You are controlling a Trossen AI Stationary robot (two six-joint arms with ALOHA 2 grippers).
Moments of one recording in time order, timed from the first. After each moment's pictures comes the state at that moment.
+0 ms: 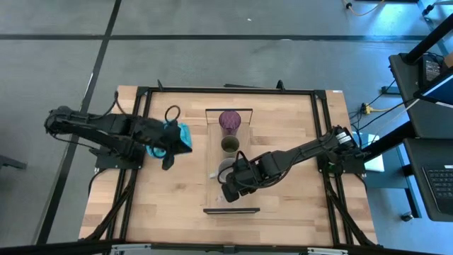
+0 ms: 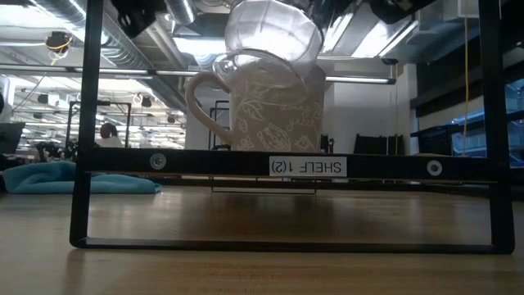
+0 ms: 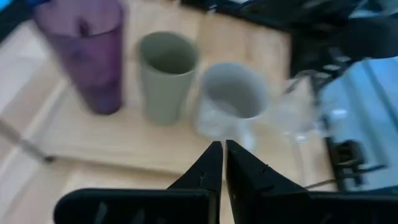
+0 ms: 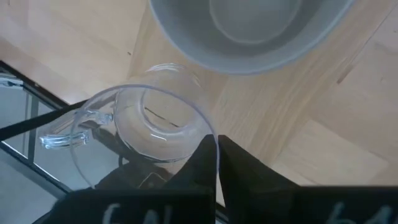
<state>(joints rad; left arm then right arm) -0.13 0.91 0.90 -0.57 -0.05 -0.35 0.37 1.95 1.81 -1.06 -0.04 1.48</state>
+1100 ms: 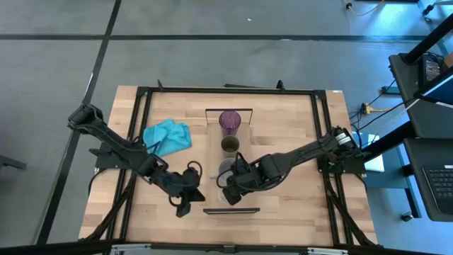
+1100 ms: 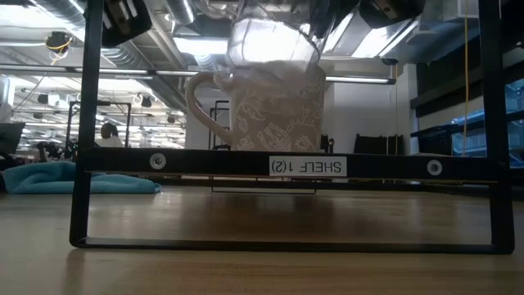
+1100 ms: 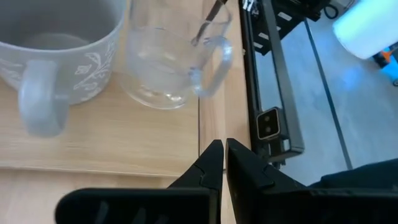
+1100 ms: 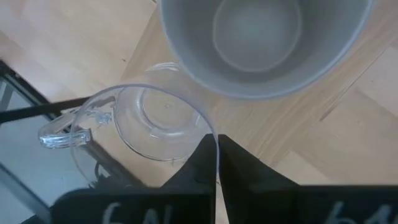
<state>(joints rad) -0.56 1.37 0.90 -0.16 -0.18 -0.73 0.39 1.96 1.81 -1.06 0.06 1.33</state>
